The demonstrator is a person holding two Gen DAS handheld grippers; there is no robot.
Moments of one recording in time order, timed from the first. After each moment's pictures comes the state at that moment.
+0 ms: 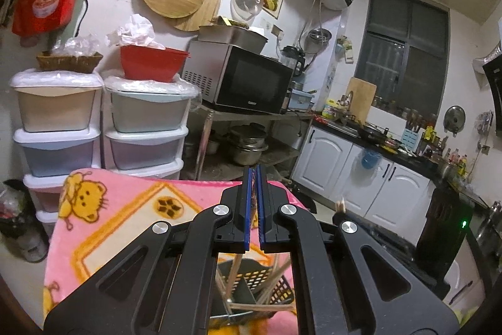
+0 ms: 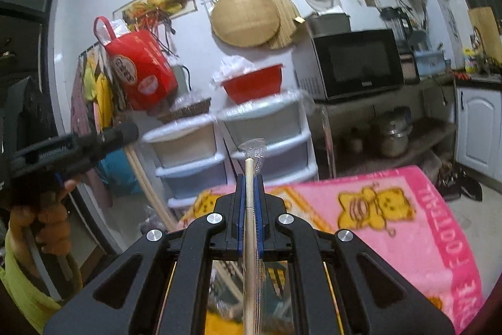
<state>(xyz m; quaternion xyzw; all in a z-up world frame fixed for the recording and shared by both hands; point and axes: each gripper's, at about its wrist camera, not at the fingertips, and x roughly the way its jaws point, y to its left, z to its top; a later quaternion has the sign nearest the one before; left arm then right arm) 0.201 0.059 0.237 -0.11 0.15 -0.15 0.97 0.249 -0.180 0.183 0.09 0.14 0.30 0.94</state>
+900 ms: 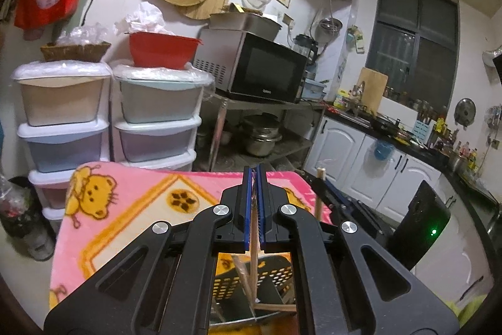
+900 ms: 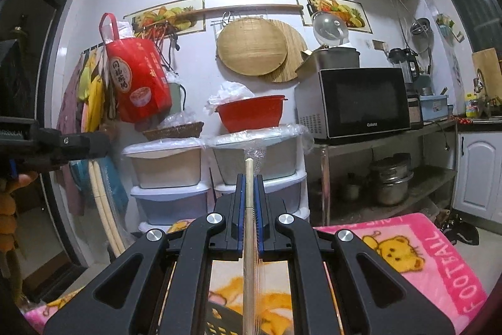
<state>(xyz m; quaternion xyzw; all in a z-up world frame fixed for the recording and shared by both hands) 0.227 0.072 0.210 -0.10 0.17 -0.14 0.97 0.296 -0.138 0.140 0.05 0.03 0.28 0.96</state>
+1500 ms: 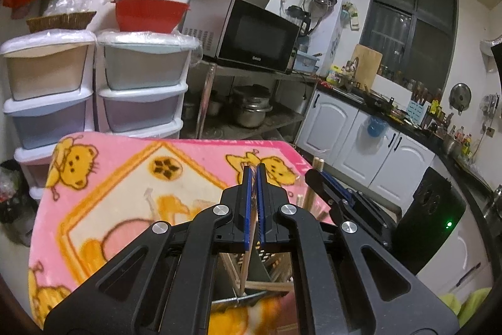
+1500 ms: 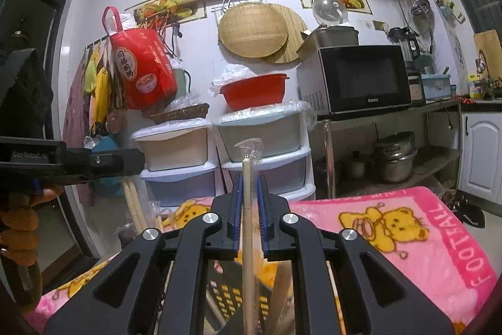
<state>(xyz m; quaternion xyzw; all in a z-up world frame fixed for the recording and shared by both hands) 0.234 0.047 0.165 -0.10 0.22 -0.16 0.96 0.275 -0.155 0.112 0.07 0.07 0.30 0.95</state>
